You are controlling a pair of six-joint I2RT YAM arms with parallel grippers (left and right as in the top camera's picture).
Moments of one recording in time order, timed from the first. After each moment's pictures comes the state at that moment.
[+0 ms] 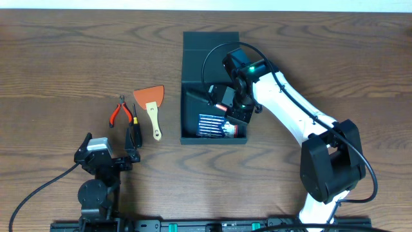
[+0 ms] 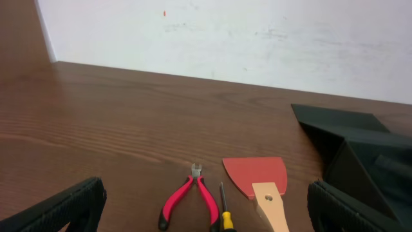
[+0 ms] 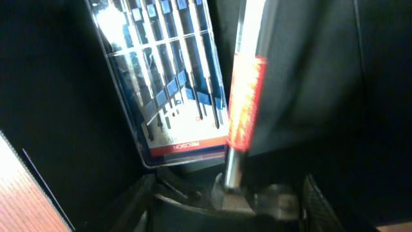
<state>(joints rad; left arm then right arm) -0.01 0.01 0.04 -0.16 -0.08 -0.09 0.47 1.93 1.50 -1.08 -0.12 -0.71</state>
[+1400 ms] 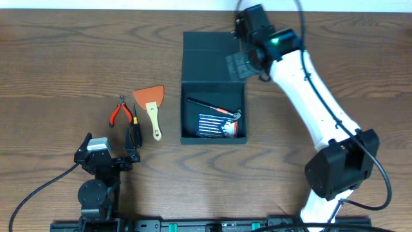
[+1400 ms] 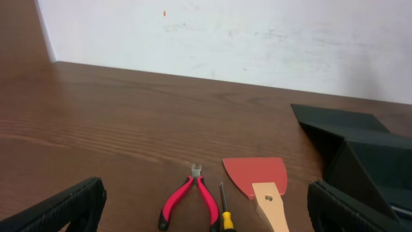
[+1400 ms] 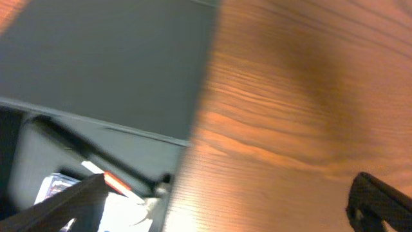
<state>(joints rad) -0.01 0.01 0.04 -0.16 -0.08 -0.09 0.37 1.93 1.85 -1.09 0.15 0.13</state>
